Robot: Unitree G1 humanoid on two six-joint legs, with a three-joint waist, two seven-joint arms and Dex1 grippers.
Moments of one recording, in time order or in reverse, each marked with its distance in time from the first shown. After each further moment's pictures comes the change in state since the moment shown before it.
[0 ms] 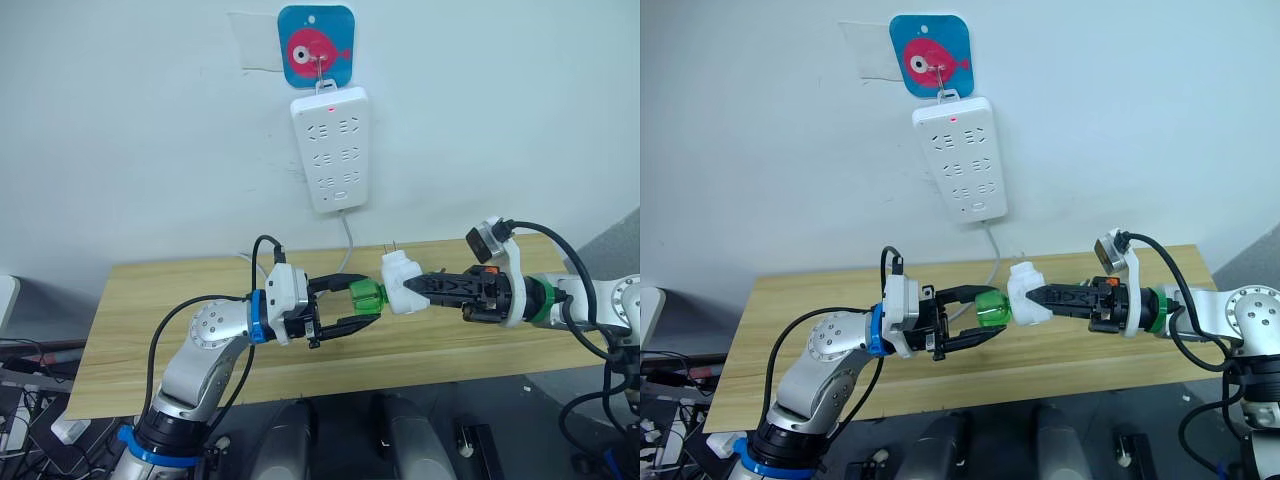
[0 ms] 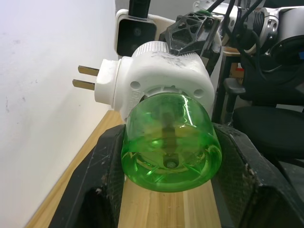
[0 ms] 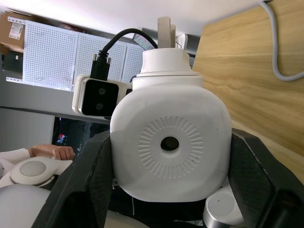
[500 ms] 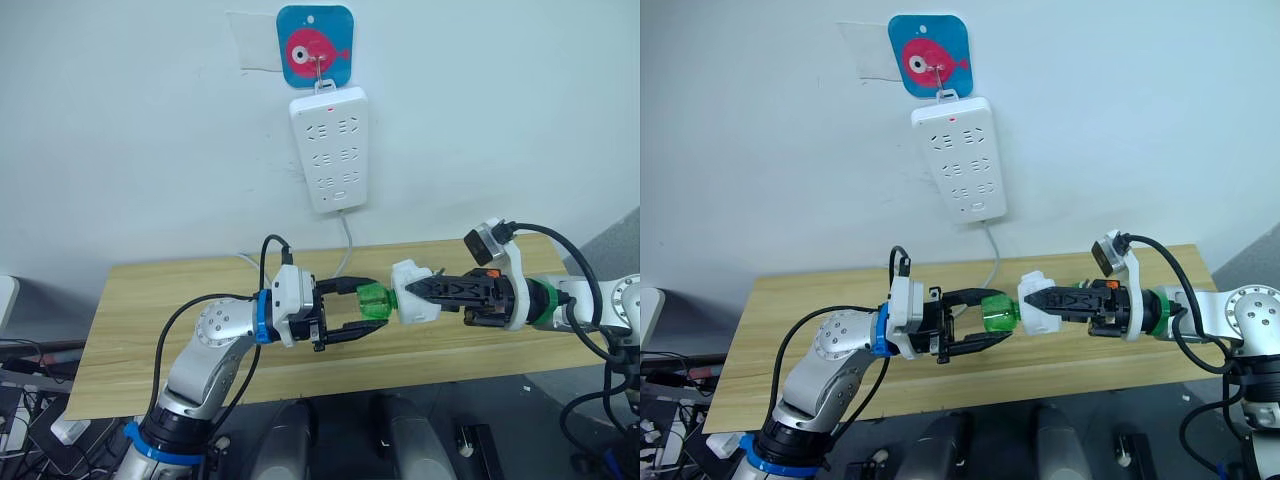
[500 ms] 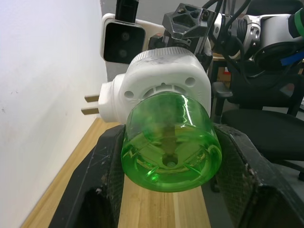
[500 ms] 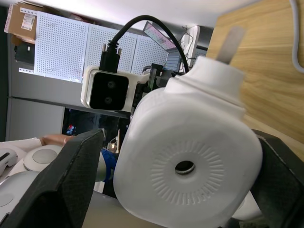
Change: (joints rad) left arm -0.019 -0.002 -0.017 0.000 -0.013 0.003 -0.023; right arm -0.004 -0.009 0.014 -0.011 0.000 0.025 0.053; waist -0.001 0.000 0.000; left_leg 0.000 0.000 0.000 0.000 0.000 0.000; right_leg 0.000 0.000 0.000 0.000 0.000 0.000
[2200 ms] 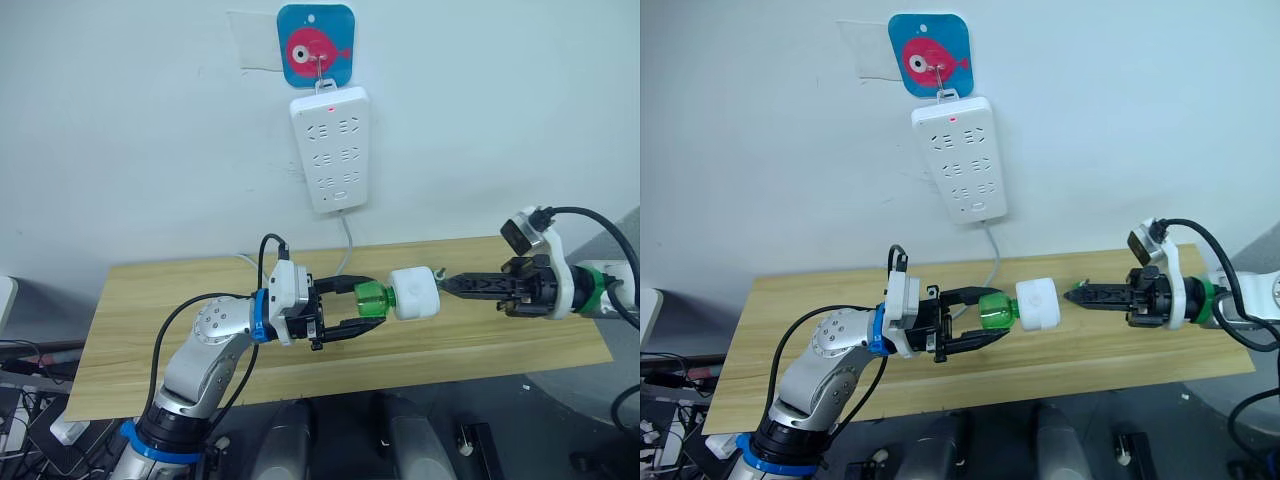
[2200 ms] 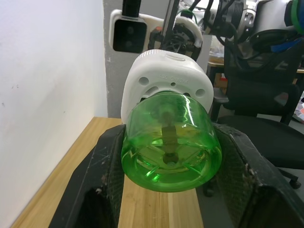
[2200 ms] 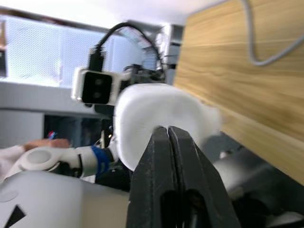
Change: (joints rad) left arm 0.000 0.012 0.012 -0.005 -0.045 0.044 -0.001; right arm -0.081 -0.196 0.058 0.117 -0.007 0.051 0.124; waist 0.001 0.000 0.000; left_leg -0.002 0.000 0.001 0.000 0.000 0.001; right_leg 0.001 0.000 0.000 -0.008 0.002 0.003
